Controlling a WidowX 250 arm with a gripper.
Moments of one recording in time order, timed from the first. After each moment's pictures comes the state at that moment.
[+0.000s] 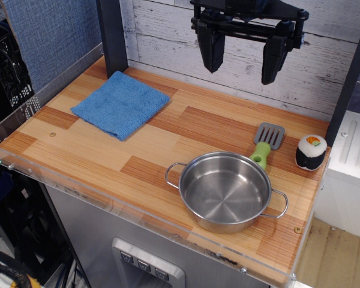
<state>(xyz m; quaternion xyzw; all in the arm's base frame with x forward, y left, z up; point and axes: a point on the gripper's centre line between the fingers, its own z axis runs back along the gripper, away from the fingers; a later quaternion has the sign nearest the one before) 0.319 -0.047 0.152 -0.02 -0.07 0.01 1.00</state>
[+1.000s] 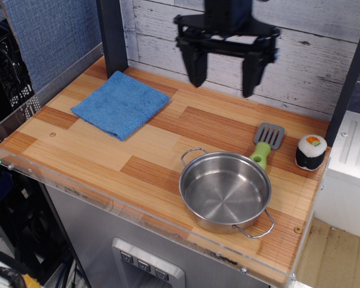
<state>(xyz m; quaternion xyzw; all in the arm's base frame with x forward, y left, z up) 0.317 -0.027 0.128 -0.04 -0.06 0.01 1.00</state>
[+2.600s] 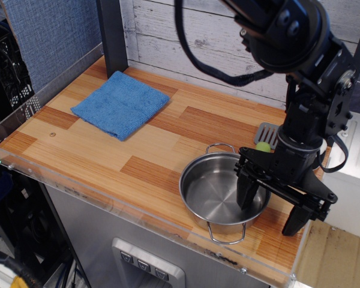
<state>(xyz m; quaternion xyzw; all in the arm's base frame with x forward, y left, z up) 0.277 -0.117 0.009 0.02 0.03 -0.08 1.00</state>
